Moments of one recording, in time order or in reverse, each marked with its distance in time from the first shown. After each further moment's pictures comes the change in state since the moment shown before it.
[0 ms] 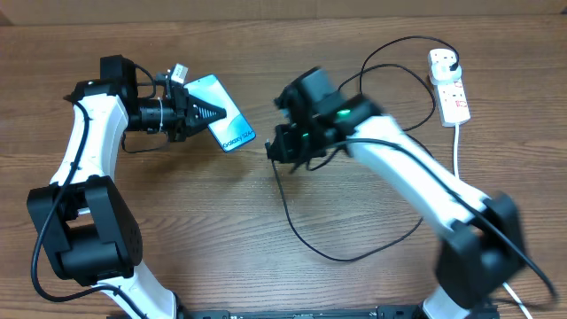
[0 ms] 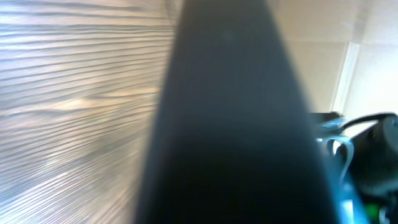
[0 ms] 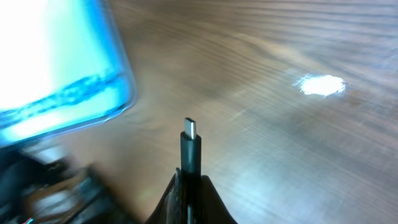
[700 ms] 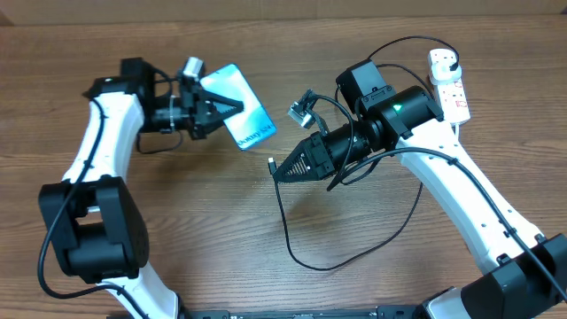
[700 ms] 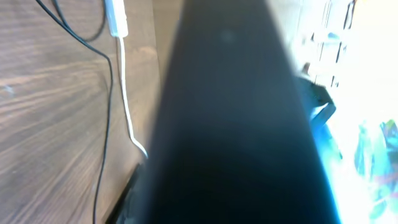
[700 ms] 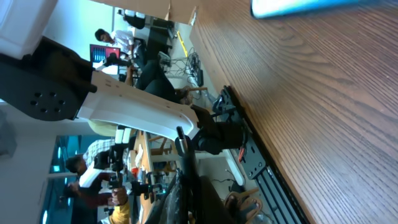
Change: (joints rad) left arm -0.093 0.000 0.000 -0.094 0.321 0.103; right arm -0.093 -0.130 0.015 -0.313 -0.599 -0.341
